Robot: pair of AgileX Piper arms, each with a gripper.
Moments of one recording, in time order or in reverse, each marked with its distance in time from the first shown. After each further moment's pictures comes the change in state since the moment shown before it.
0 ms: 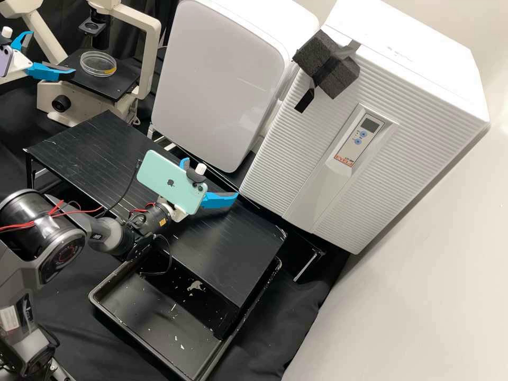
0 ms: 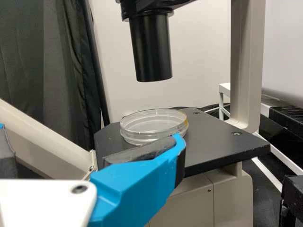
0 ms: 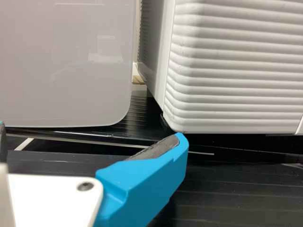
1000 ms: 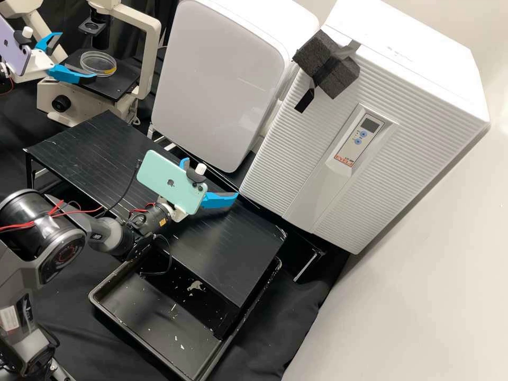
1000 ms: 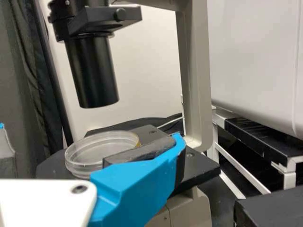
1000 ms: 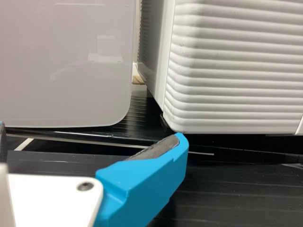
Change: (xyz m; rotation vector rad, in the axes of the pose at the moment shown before) left arm 0.035 0.010 0.025 0.018 -0.152 -0.002; right arm 0.000 0.000 0.000 0.000 0.000 0.000
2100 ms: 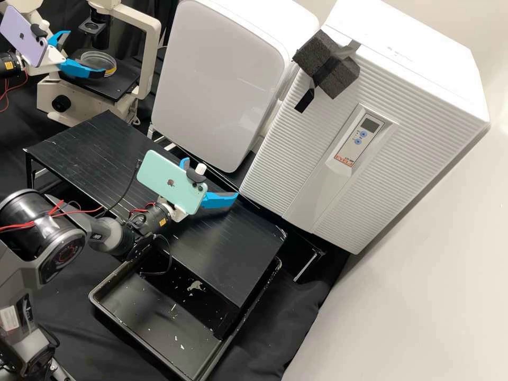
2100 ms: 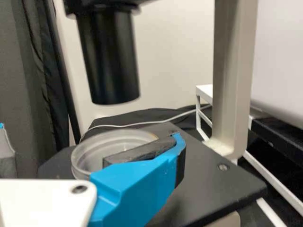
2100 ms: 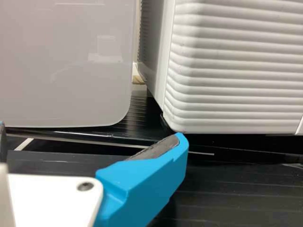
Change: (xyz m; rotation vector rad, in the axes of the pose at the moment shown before) left arm 0.041 0.003 -0.021 -0.048 0.052 -0.042; right arm 0.000 0.000 0.000 0.000 0.000 0.000
